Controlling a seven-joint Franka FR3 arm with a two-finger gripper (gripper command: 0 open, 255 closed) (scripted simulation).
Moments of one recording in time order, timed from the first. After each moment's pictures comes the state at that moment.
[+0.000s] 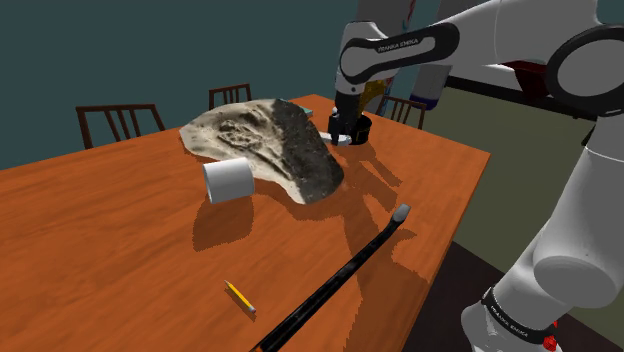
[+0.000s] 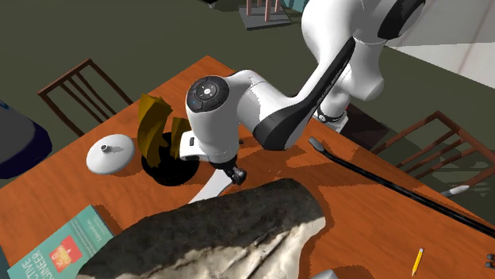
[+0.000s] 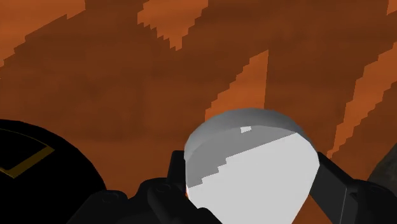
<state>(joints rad) 0.01 0.18 0.00 -1.76 -0.01 1.93 -0.15</state>
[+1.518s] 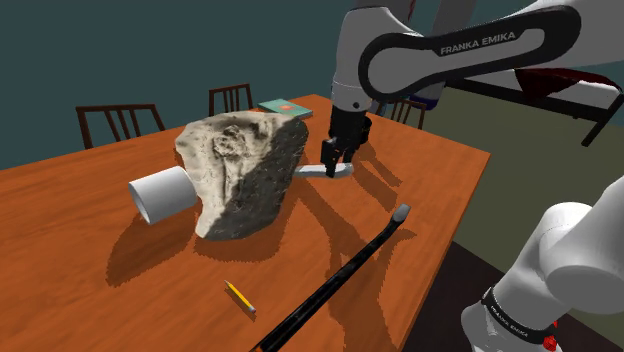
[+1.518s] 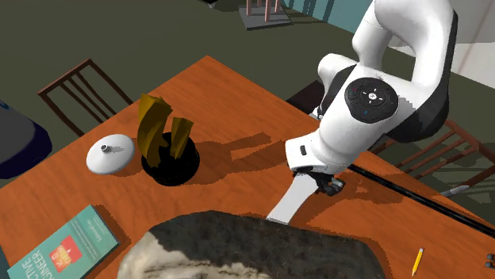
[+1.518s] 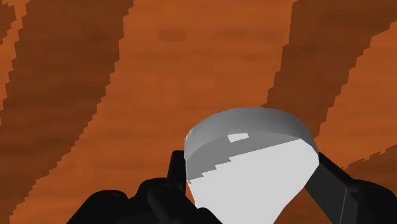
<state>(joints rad) 0.19 -0.20 0.18 -2.14 0.03 1.94 0.19</state>
